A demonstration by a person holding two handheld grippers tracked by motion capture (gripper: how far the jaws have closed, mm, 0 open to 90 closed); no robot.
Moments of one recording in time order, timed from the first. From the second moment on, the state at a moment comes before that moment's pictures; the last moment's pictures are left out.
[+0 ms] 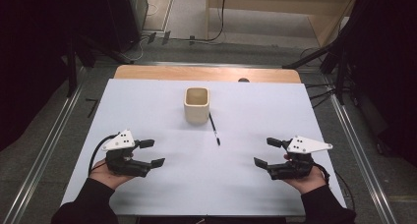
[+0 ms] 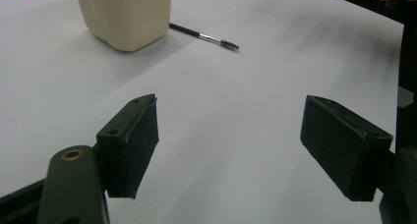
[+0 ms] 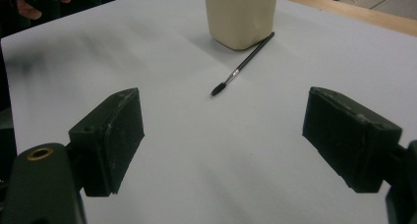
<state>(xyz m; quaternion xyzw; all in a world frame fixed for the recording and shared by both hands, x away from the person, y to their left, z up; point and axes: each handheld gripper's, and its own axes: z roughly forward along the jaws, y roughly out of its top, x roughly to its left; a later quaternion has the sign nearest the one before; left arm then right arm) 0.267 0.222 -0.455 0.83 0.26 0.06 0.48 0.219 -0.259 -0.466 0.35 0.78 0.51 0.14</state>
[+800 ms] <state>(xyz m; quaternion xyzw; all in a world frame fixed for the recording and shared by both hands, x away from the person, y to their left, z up) 0.270 0.223 -0.456 0.82 0.26 0.07 0.50 0.242 -0.240 -0.465 0.36 0.76 0.51 0.15</state>
